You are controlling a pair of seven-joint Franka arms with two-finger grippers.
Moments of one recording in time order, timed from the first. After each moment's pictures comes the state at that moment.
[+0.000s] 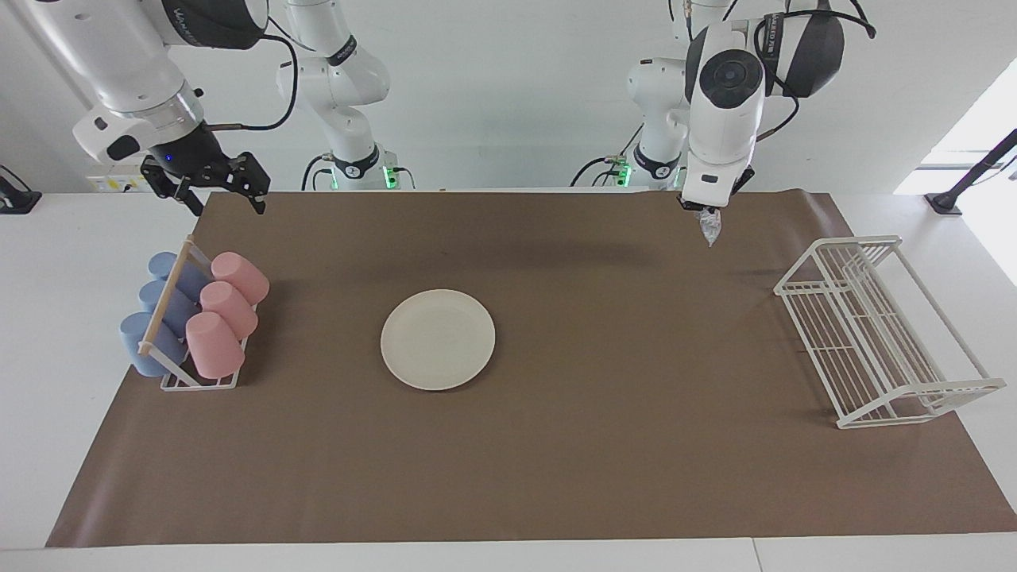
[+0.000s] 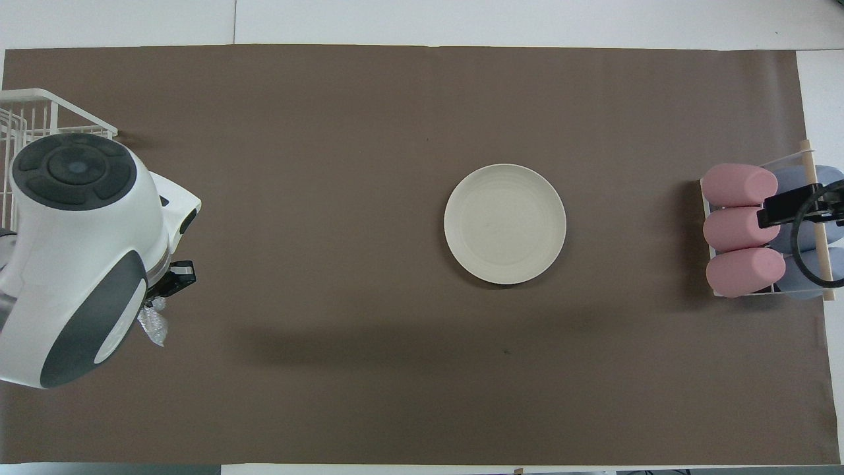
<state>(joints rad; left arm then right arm) -0.28 -0.07 -0.11 -1.87 0.36 1.39 -0.61 0.08 -0.04 -0.16 -1.63 0.00 1.53 -0.08</state>
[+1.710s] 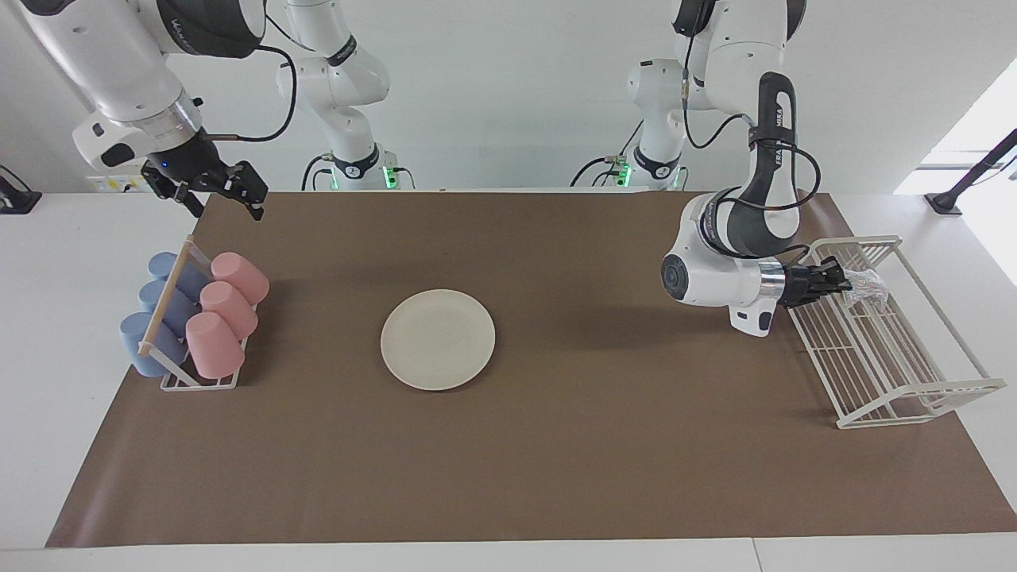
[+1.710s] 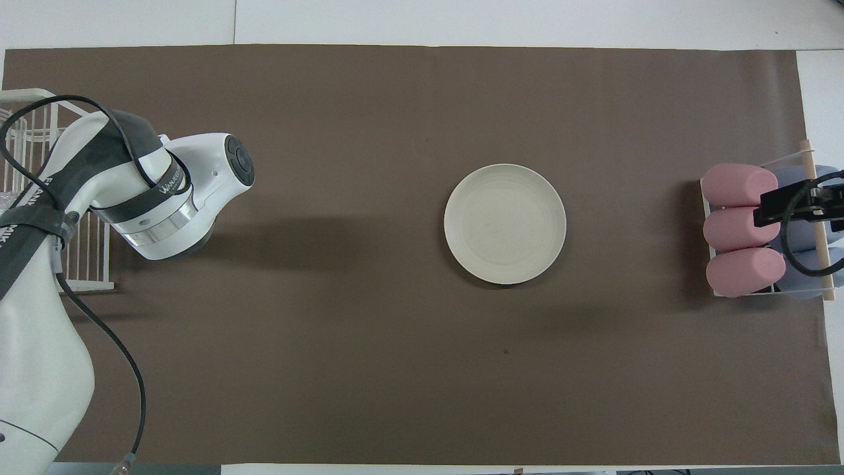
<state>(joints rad) -0.19 0.35 -0.10 -1.84 1.21 1.47 -0.66 0.09 -0.04 -0.16 -1.64 0.00 1.53 0.02</state>
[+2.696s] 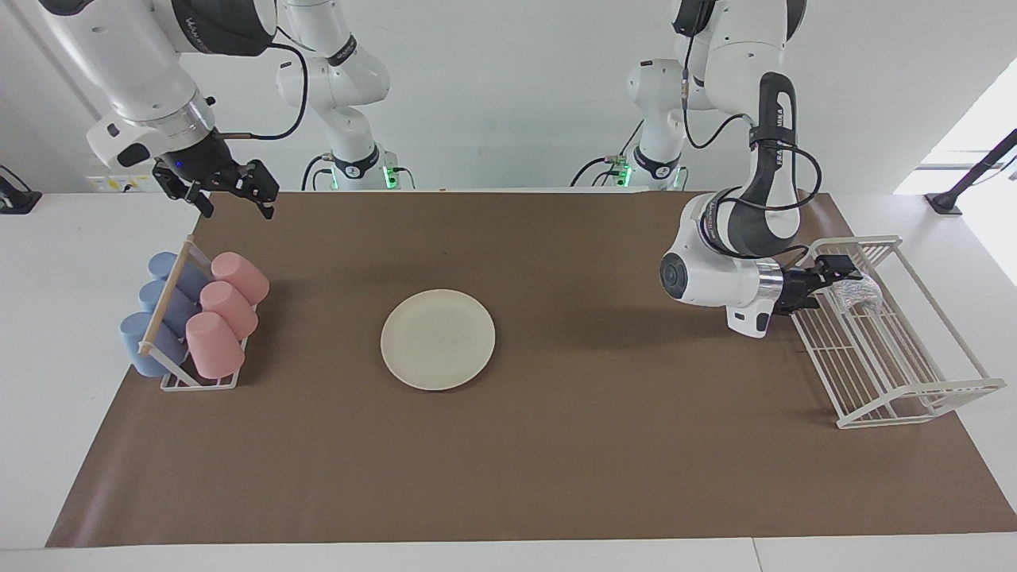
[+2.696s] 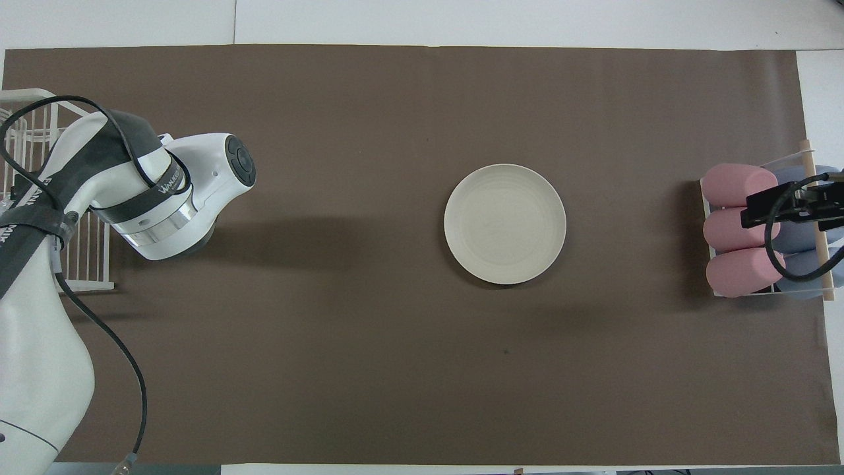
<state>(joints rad) -0.19 0.35 -0.10 -1.84 1.20 1.49 -0.67 0.09 -0.04 -0.14 -1.64 0.00 1.53 0.02</state>
